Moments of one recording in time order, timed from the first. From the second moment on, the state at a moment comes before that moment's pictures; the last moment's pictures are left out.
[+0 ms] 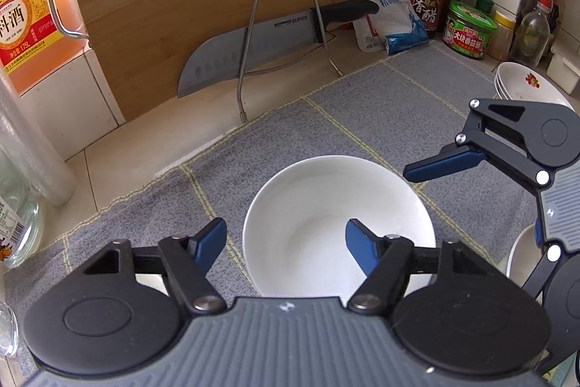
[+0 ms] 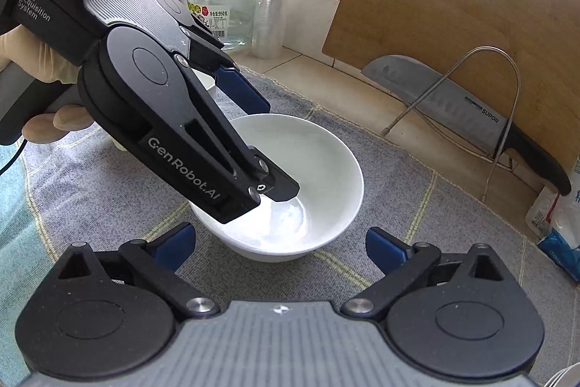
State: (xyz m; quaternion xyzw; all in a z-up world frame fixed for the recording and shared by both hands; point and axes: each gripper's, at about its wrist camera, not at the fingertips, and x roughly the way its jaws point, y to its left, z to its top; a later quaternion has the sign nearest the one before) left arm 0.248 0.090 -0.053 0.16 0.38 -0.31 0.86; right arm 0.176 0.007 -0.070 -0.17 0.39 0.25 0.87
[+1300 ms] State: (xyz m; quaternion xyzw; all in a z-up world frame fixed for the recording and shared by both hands) left arm 0.204 0.079 -0.015 0.16 0.36 -0.37 0.84; right arm 0.143 0.002 -0.030 -0.16 0.36 0.26 0.88
